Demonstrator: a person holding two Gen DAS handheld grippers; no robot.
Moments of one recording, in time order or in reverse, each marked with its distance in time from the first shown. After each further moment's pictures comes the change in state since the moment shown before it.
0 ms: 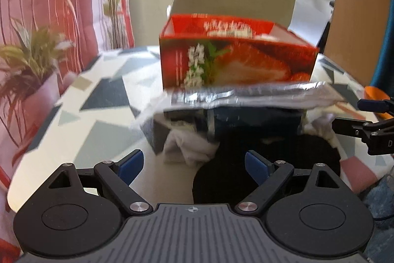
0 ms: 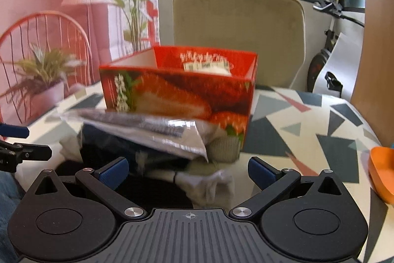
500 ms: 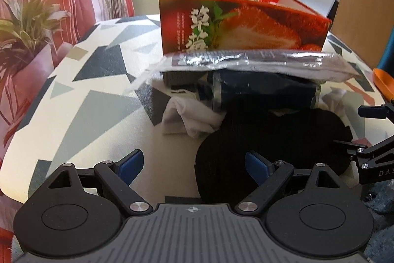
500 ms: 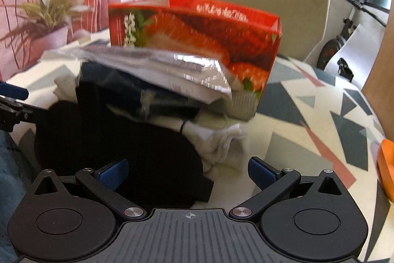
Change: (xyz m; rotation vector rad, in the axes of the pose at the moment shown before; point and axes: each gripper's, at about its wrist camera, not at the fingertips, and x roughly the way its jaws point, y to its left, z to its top) left arm 0.023 0.002 -0.008 -0.008 0.140 -0.002; right arm 0.033 0.017 -0.028 -0.120 0.195 0.005
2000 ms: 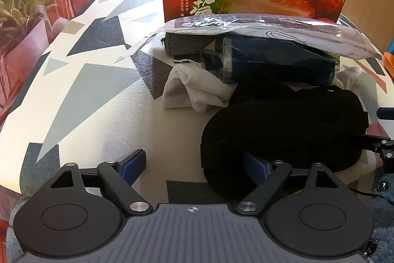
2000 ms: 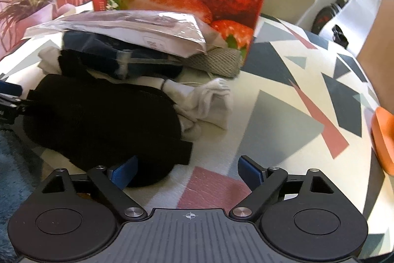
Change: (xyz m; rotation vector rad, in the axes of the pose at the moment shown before) left arm 0.027 0.004 -0.002 -0.005 0.125 0.010; right arm 0.003 -0.023 -0.011 0.048 0.173 -0.023
